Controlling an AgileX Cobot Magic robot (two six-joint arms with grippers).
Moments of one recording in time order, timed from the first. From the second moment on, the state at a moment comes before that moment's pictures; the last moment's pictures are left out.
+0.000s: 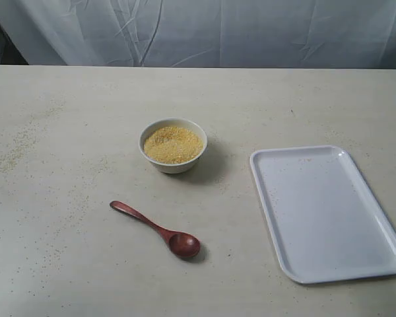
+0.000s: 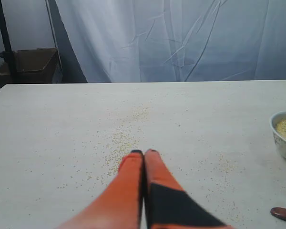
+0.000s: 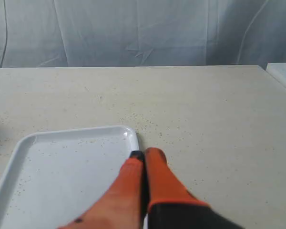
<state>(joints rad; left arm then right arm) -0.05 0.00 -0.01 0.07 0.24 -0.06 -0.02 0.01 0.00 0.04 0.32 -0.08</state>
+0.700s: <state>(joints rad) -0.05 0.00 -0.01 0.07 0.24 -0.06 -0.02 0.01 0.00 0.04 -0.25 -0.08</state>
